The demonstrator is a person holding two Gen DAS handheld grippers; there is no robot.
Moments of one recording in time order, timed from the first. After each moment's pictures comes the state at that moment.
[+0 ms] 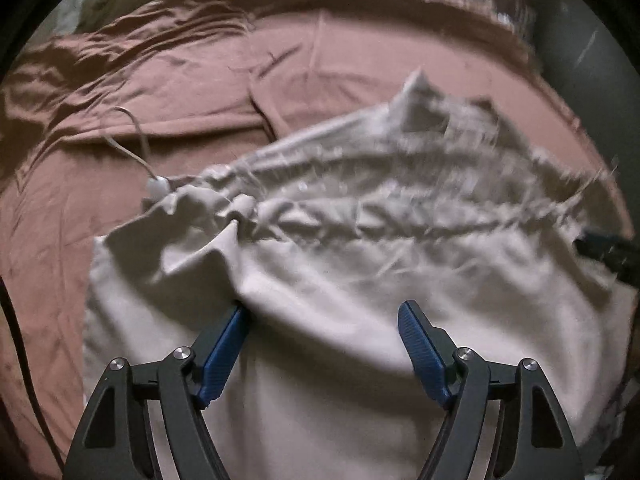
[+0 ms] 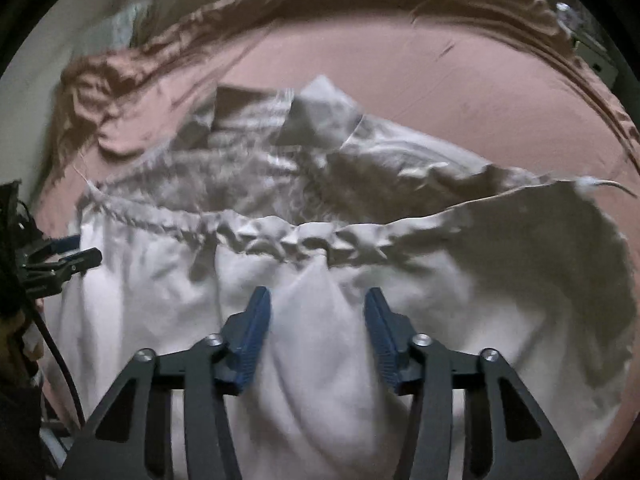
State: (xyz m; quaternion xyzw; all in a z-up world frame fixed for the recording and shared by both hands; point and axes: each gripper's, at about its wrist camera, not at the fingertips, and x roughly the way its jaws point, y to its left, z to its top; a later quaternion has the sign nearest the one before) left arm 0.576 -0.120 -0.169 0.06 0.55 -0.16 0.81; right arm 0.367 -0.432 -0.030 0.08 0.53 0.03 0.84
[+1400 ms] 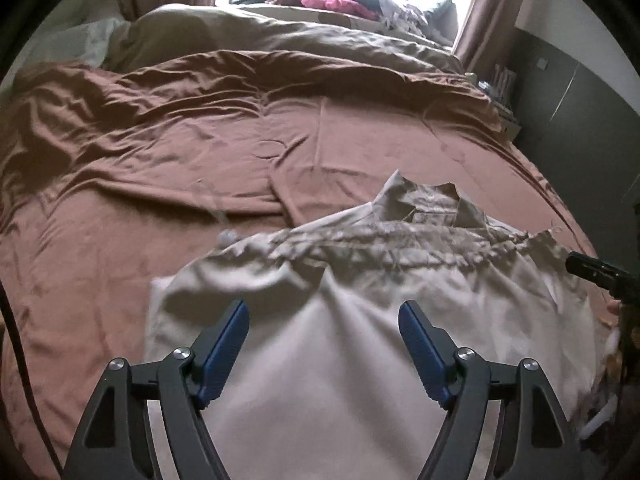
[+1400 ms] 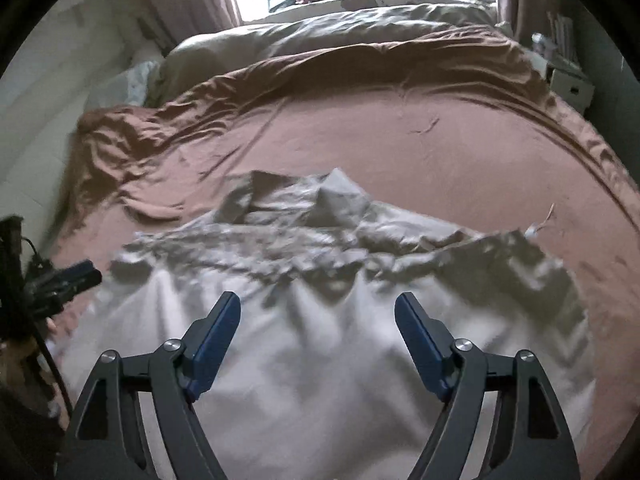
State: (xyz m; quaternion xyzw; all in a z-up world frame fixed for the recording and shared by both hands) left arm 0.544 -0.067 -0.086 -0.01 0.45 -0.19 0.87; right arm 0.296 -0.438 0.052 0.14 0.42 0.04 0.90
